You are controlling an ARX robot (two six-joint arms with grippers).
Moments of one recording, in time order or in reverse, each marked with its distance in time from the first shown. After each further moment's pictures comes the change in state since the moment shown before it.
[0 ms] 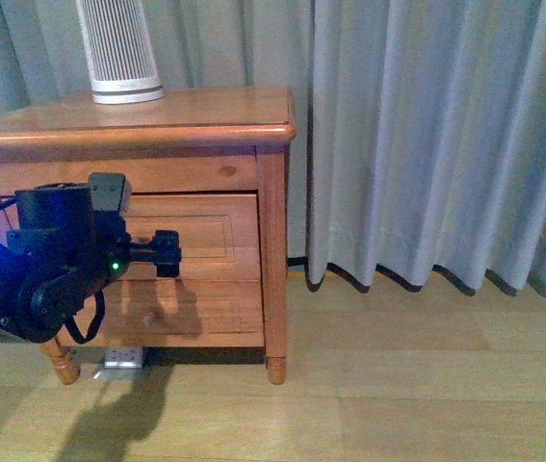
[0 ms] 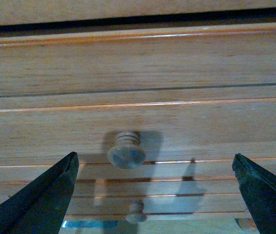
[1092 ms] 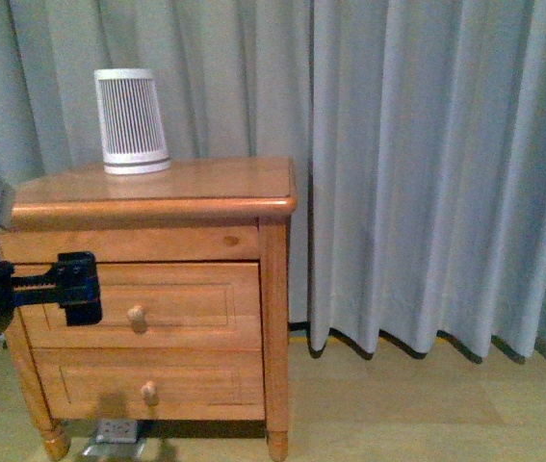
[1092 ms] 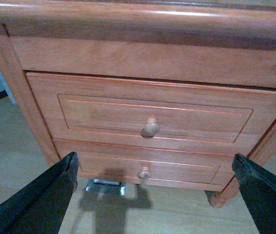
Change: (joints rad) left arm 0.015 -0.647 -0.716 0.133 -0.052 -0.095; right arm 0.000 0.000 0.000 0.000 0.000 0.000
